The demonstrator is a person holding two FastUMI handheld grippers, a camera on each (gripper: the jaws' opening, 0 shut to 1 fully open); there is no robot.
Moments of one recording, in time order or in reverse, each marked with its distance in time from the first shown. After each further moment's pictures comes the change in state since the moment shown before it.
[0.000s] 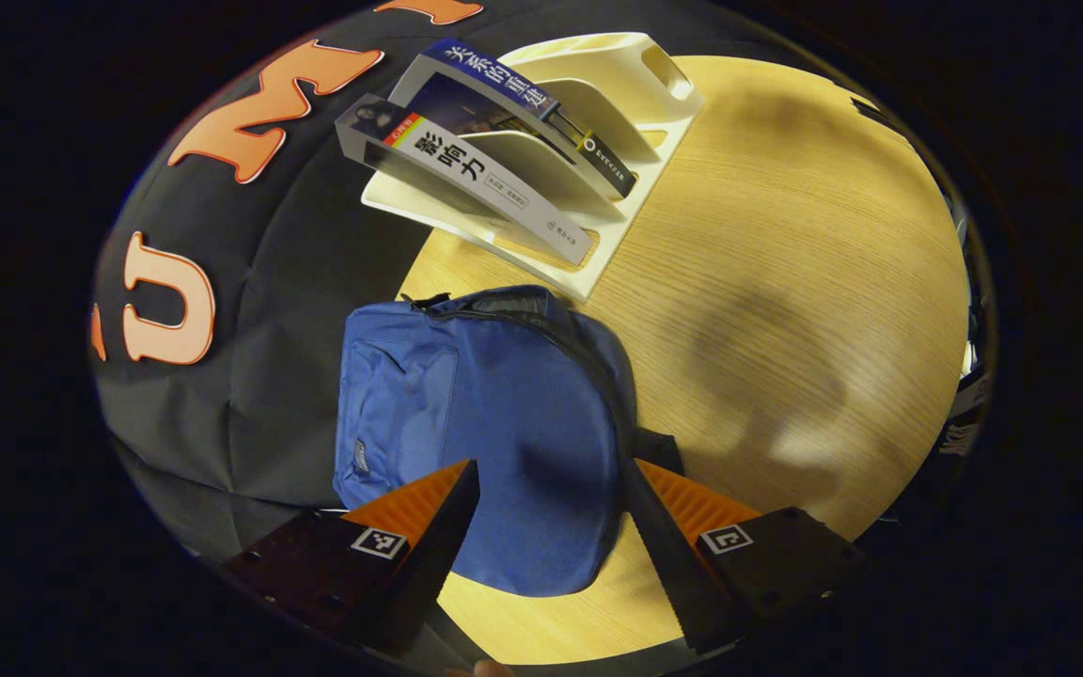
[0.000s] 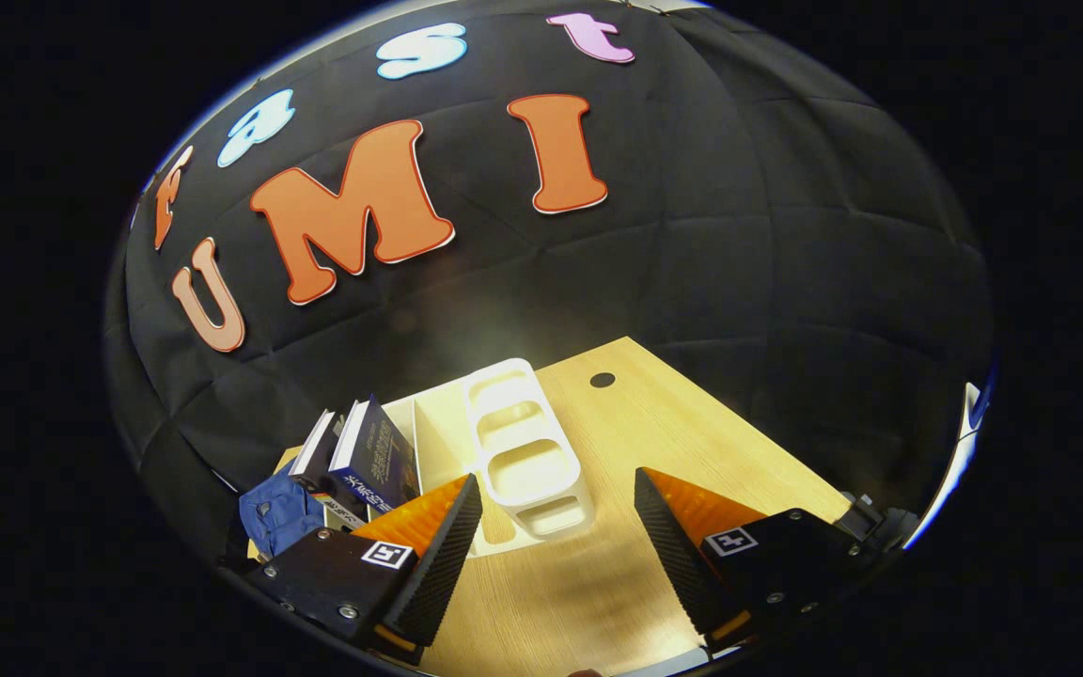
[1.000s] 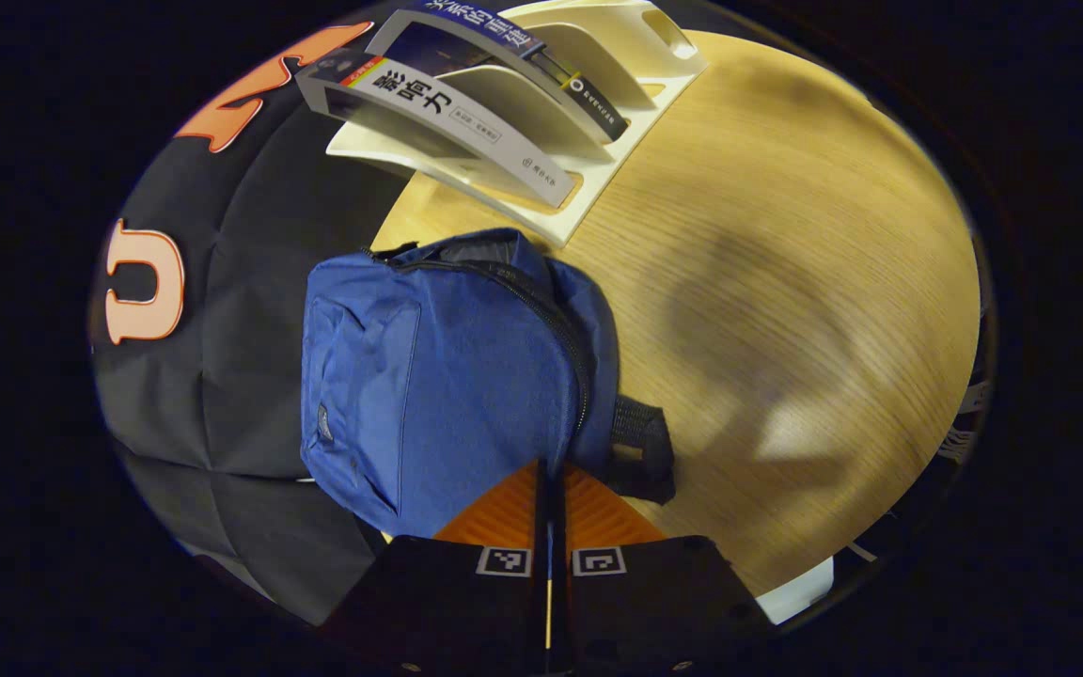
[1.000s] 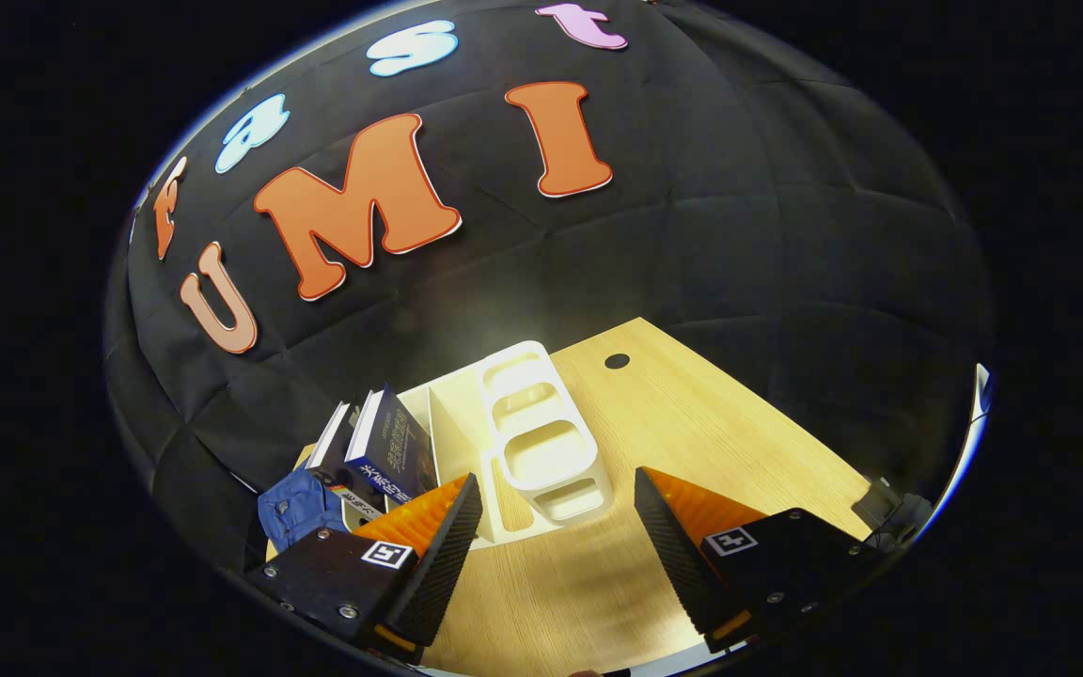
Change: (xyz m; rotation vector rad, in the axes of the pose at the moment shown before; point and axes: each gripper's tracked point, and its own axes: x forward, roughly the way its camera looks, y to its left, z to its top) left arm 0.017 -0.016 -0.020 -0.032 0.112 -0.060; right arm -0.005 0.008 -0.011 0.021 0.043 0.053
